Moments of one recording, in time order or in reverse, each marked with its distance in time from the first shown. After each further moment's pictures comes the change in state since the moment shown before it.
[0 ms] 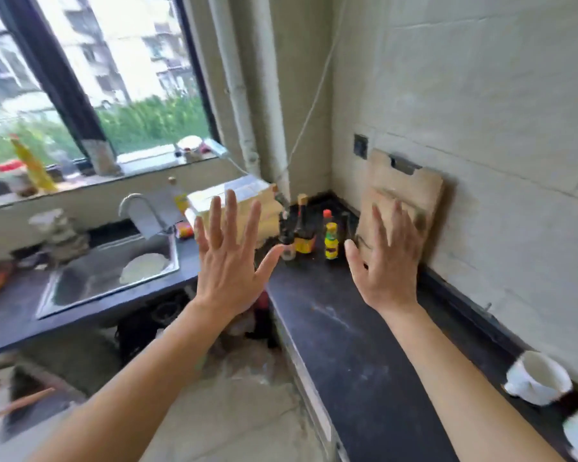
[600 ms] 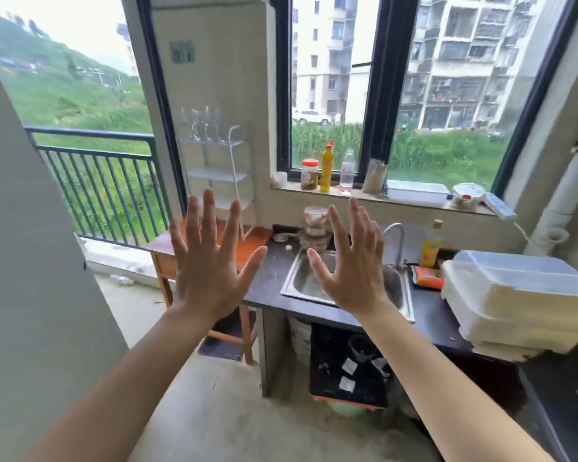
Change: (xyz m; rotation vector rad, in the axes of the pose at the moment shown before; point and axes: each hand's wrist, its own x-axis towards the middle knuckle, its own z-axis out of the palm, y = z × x) left_hand -0.228 -0.517 -0.252 0.546 0.144 -0.612; right_hand -0.039 -0.636 0.279 0.502 -0.196 -0.723
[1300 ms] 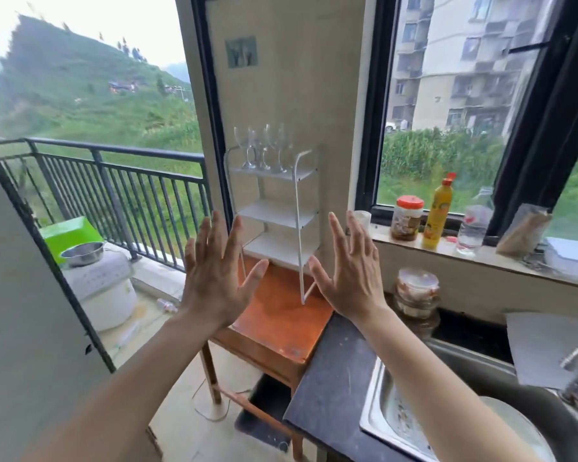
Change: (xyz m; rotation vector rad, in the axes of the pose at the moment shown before) left_hand 0.242 -0.248 0.266 0.013 -0.183 -0.231; right_hand 0.294 0.010 0.389 0.244 -0.134 -0.029
